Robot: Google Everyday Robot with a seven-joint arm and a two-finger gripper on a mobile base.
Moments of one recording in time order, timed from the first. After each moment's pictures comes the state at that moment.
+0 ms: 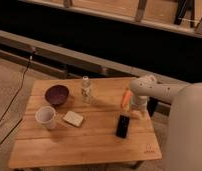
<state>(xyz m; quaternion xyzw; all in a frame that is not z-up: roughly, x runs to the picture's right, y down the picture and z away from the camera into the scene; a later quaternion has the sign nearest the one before) 0.220 0.168 0.871 -0.23 0.28 0.71 0.61</state>
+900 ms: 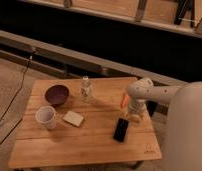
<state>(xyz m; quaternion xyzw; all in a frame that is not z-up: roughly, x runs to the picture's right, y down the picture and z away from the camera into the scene) 0.204 0.195 0.858 -0.24 0.29 0.68 0.63</state>
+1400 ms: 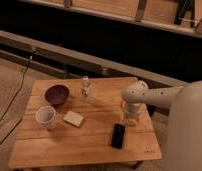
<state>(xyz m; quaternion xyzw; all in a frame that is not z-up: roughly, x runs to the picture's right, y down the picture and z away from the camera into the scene) 0.173 0.216 0.838 -0.26 0.29 0.65 0.66</state>
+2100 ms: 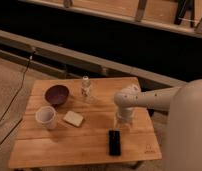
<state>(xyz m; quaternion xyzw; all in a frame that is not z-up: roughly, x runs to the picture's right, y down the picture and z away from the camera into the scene) 0.119 0.229 0.825 -0.29 0.26 0.62 0.68</state>
